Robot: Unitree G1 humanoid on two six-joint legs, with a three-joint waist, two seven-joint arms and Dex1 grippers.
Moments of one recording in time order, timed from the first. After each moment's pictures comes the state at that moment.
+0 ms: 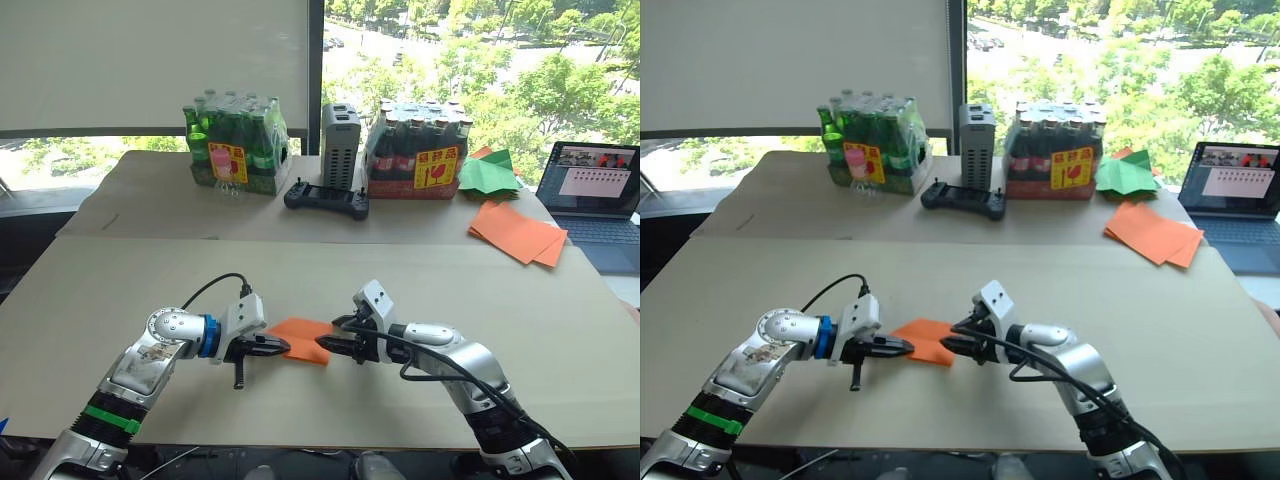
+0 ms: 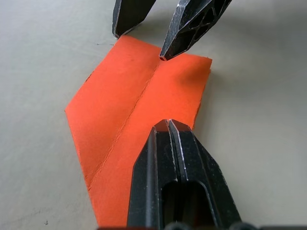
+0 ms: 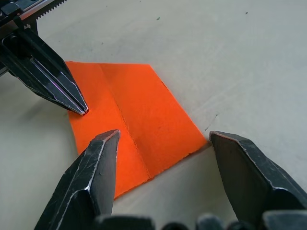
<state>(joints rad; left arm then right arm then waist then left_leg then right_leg) -0.35 0.70 -0.22 -0.01 -0.23 0.31 -1.19 -0.40 -0.33 0.24 -0.14 0.34 0.79 0.68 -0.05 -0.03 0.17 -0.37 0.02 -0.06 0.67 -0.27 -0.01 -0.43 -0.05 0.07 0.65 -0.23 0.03</state>
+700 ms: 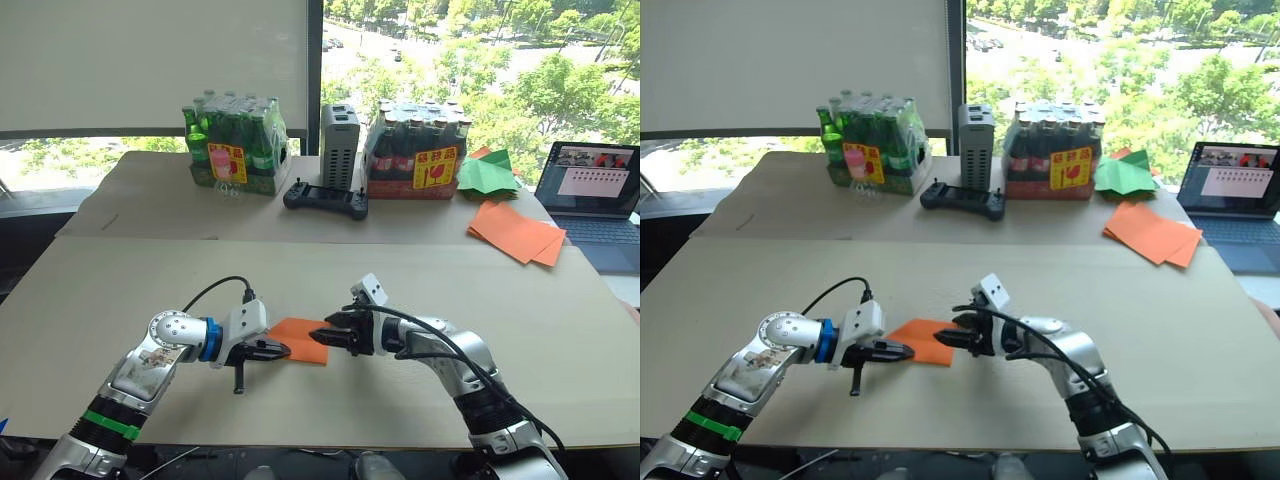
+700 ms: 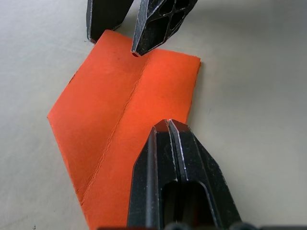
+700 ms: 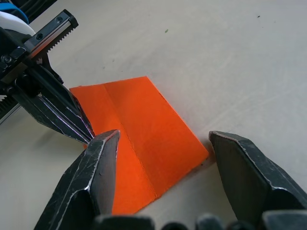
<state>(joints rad) -0.33 0.70 -0.22 -0.05 -0.19 0.30 -1.19 -0.49 -0.29 0.19 0.02 0.41 0.82 0.76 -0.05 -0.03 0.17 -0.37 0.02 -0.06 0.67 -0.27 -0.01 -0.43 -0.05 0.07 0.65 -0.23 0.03</state>
